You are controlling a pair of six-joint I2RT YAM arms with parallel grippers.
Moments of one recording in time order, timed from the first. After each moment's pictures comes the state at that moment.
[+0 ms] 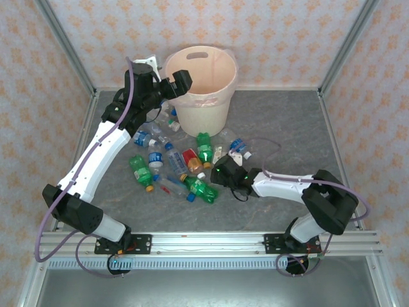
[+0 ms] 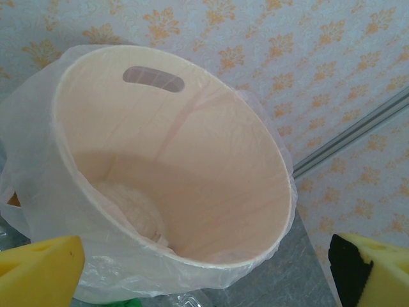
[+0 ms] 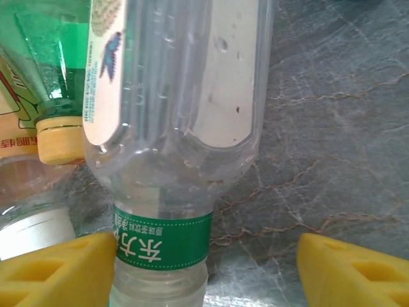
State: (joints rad) left arm -0.35 1.48 1.63 -0.46 0.03 -0.60; right arm 0.87 1.51 0.73 -0.20 0.24 0.90
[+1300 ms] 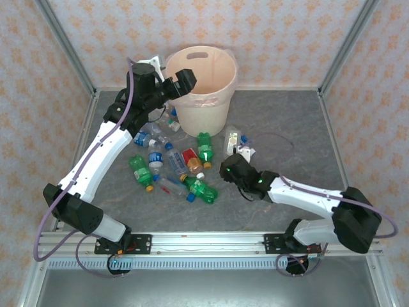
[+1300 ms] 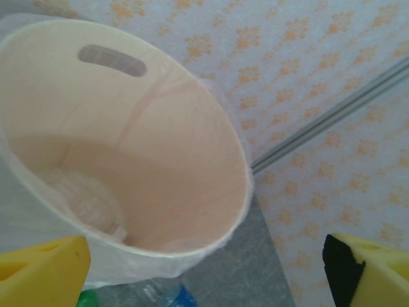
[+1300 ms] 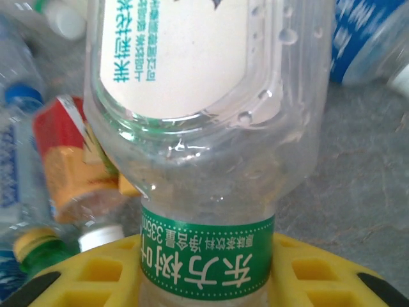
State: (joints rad) left arm -0.38 1.49 1.63 -0.42 0.11 -0.70; right arm 0.88 1.23 0.68 -0.22 0.36 0.81
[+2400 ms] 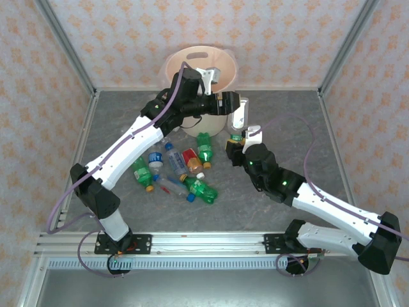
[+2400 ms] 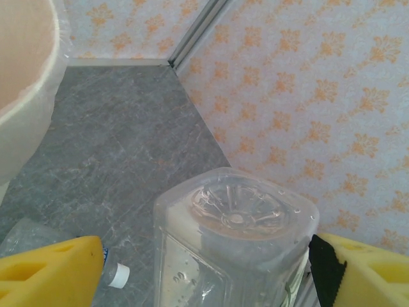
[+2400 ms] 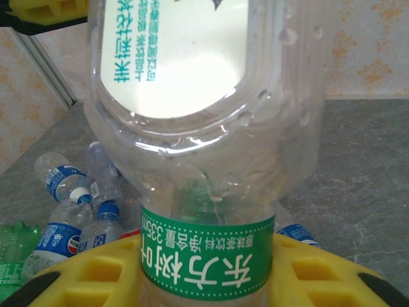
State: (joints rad) left arm -0.65 1.70 1.83 -0.53 0.24 -0.59; right arm 0.88 0.99 0.80 -0.15 0.49 0.39
